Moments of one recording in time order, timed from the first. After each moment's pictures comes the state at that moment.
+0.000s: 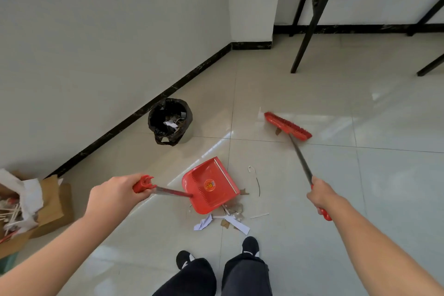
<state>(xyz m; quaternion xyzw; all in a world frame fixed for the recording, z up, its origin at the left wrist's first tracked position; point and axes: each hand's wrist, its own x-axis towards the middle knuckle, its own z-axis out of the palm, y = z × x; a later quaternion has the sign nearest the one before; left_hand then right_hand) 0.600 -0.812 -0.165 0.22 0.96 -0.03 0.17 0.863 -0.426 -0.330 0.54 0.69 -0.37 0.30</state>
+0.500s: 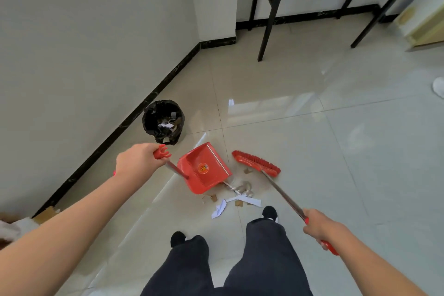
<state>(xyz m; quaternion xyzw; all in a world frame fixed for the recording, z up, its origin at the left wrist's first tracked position) 0.498 -0.887 -0.161 0.35 0.92 0.03 0.19 0.919 -0.705 -0.241 0.55 0.62 -0.39 0.40</state>
